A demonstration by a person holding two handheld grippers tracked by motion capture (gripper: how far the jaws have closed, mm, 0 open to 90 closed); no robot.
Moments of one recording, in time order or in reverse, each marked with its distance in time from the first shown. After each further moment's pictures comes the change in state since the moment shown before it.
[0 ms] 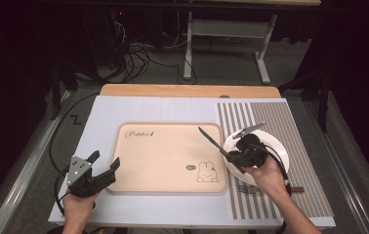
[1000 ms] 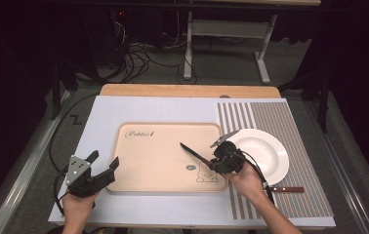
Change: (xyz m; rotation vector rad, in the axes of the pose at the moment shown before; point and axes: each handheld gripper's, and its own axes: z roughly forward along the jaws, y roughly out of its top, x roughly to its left) left arm 0.002 0.000 -0.001 -0.002 0.010 -0.010; right arm 0.035 0.011 0.046 0.061 0.044 -0.051
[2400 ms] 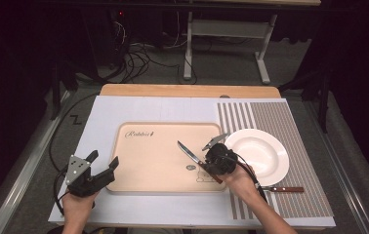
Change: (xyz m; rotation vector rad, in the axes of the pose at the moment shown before) left arm 0.001 0.000 0.001 0.002 0.003 0.000; right arm 0.013 0.008 0.014 0.008 -0.040 -0.087
